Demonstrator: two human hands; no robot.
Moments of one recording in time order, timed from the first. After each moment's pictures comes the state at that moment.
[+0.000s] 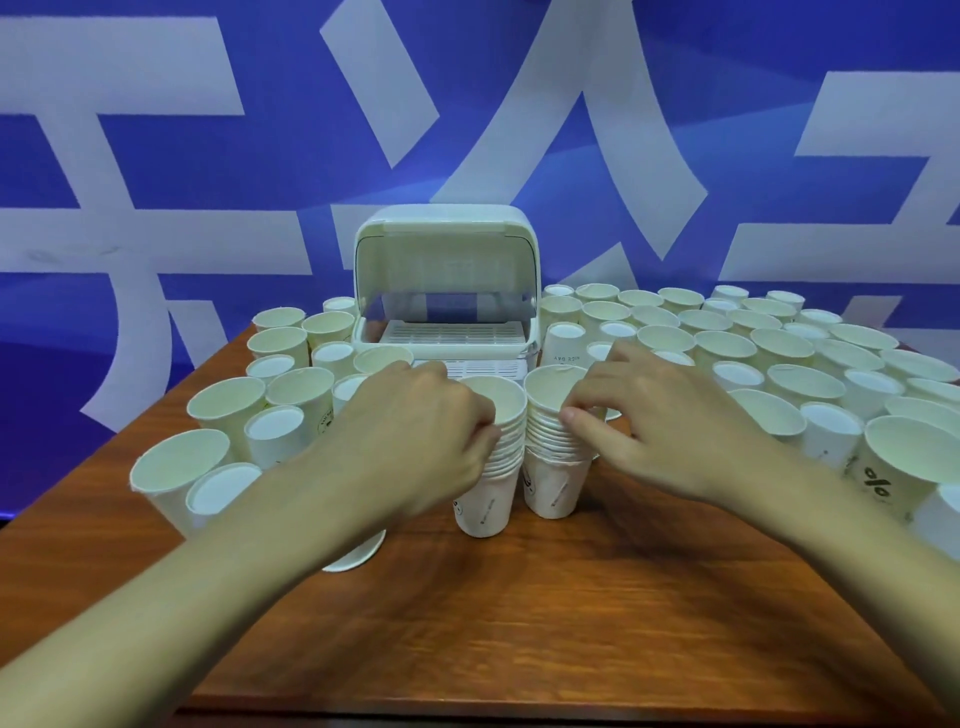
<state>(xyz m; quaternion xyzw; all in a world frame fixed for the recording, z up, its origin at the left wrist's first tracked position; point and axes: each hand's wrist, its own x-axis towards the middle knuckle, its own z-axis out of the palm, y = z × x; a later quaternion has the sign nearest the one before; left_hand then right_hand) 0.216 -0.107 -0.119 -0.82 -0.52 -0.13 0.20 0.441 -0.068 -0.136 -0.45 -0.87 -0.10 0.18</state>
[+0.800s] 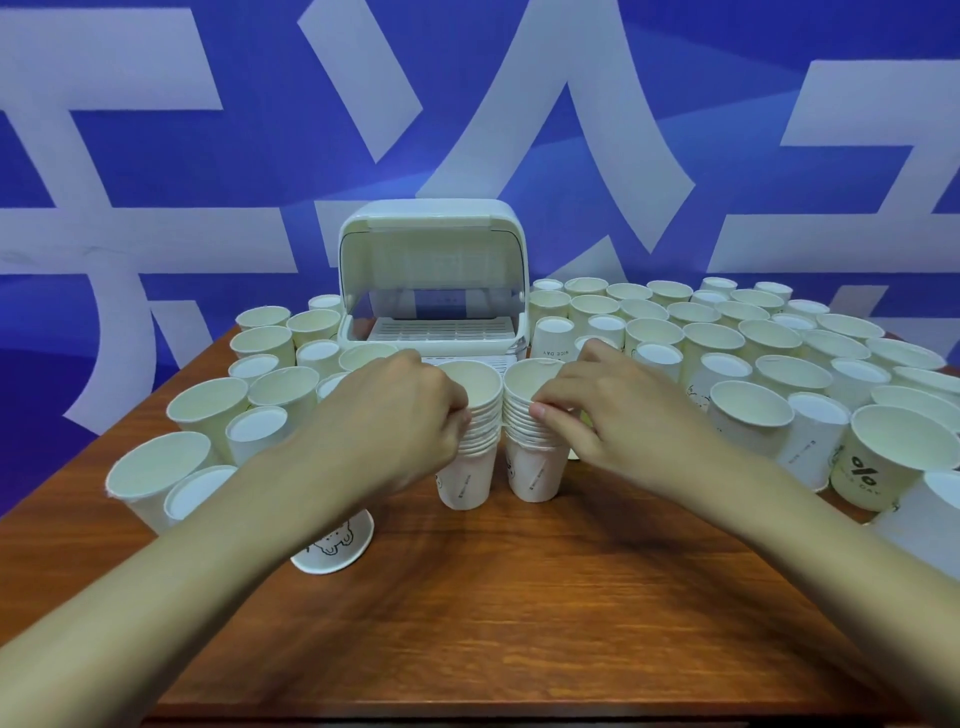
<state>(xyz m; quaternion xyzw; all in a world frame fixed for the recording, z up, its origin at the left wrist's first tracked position) 0.205 -0.077 -0.131 -0.83 -0.54 -0.12 0.12 0.431 -0.053 -0.154 -0.45 -0.86 -0.09 0.20</state>
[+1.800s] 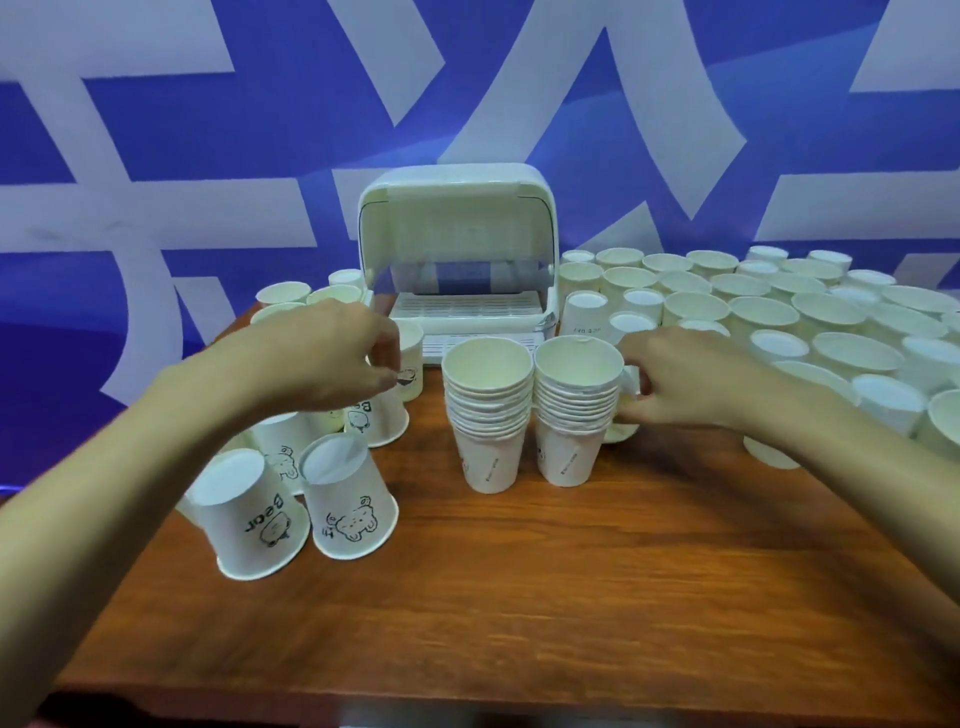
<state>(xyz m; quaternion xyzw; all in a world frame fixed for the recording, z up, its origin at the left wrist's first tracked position) 0.141 -0.041 -0.104 -0.78 -0.62 0.01 0.03 0.463 0.000 -0.152 -0.49 -0.87 -0.04 0.06</state>
